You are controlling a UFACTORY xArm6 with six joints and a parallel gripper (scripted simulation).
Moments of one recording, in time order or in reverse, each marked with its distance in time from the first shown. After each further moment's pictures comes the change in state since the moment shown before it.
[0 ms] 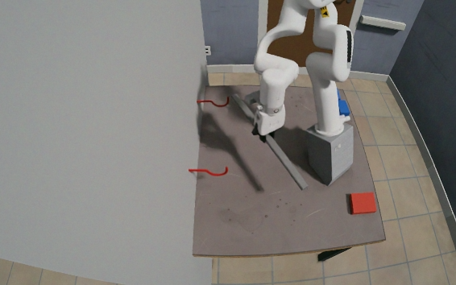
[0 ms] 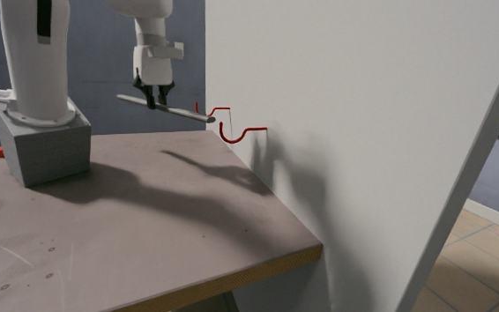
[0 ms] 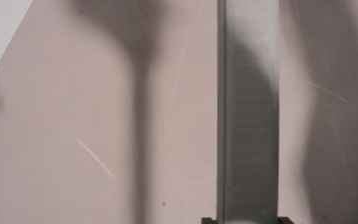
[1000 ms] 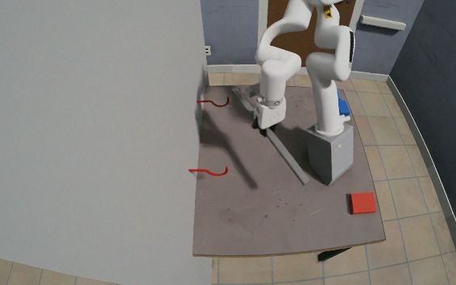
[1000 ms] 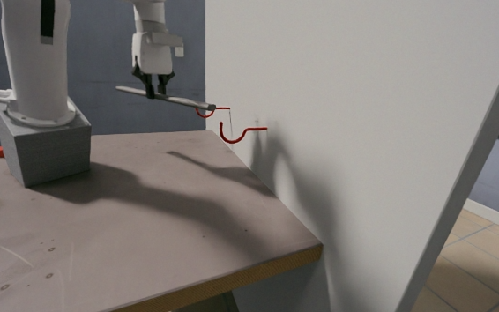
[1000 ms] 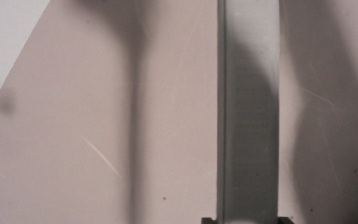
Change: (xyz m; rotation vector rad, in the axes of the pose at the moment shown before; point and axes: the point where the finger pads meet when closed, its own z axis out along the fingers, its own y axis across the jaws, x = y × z) arm 0.003 0.001 -0.031 -0.002 0.001 0.000
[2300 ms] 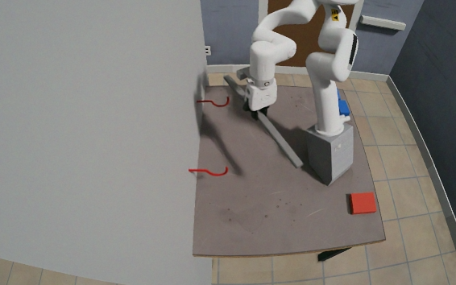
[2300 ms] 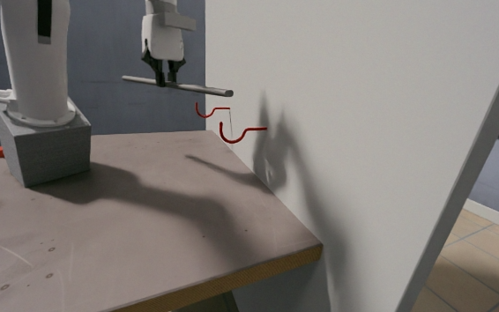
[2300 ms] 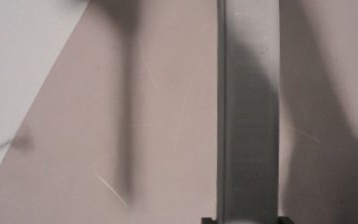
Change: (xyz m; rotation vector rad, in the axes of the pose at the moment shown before) arm 0.052 -0.004 -0.038 0.001 0.000 0.001
